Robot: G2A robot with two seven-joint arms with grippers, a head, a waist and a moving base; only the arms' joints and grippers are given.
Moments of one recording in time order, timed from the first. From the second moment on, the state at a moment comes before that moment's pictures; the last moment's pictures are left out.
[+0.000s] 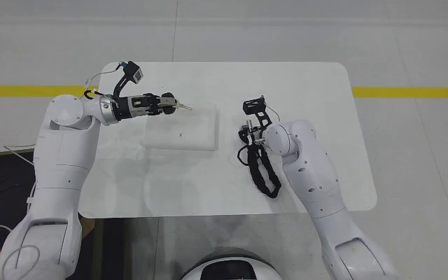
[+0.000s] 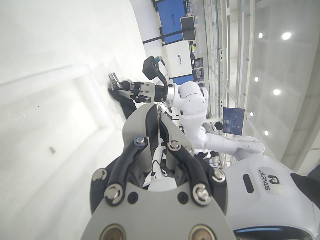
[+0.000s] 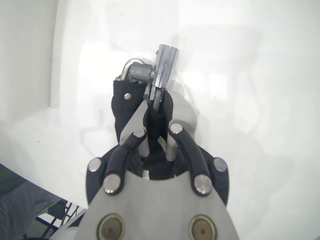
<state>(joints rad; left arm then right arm) 0.80 -1.05 -1.36 -1.10 -0.34 -0.29 -1.38 -0.97 -1.52 1.15 -1.38 -1.25 0.07 1.21</state>
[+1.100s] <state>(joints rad) 0.80 -1.05 -1.36 -1.10 -0.34 -0.29 -1.38 -0.91 -1.53 1.24 -1.37 -1.18 -0.04 1.43</state>
